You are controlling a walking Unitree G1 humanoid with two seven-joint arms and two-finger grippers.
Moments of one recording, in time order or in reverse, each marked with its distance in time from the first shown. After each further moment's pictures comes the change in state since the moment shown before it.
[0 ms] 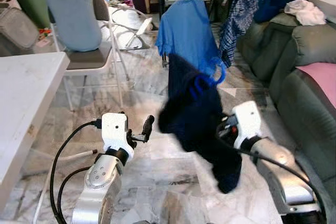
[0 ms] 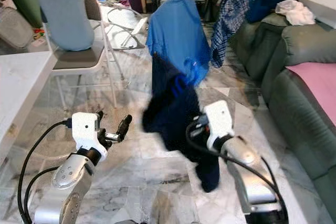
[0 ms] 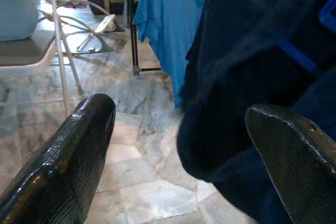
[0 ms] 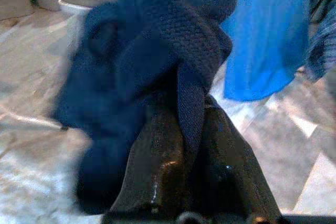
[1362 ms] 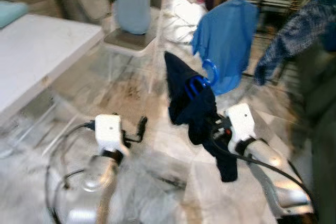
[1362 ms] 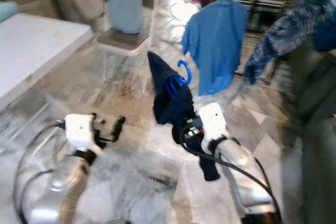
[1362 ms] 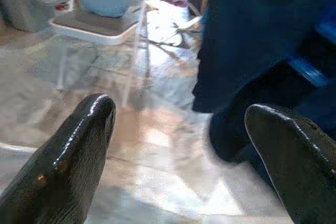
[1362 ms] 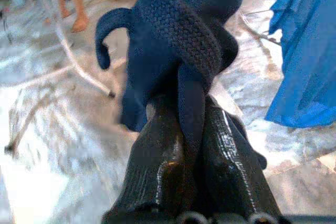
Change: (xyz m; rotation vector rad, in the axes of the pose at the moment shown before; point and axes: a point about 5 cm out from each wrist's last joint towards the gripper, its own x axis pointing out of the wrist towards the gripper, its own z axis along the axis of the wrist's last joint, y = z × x) left arm -0.001 -0.002 -0.008 -0.017 0.018 0.009; right arm 0.001 0.010 -0.012 -0.020 0.026 0.026
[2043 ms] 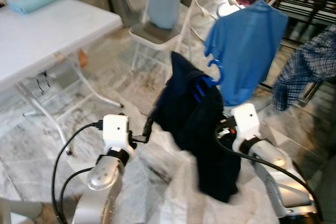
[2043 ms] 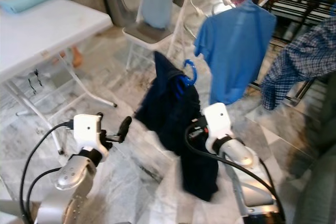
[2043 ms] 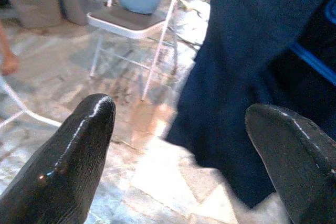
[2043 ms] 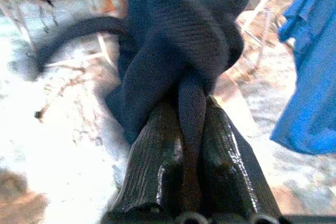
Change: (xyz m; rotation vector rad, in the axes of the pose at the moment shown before) left arm 0.001 0.005 0.001 0.034 -0.001 0.026; right arm 0.003 0.002 0.007 0.013 -0.034 0.001
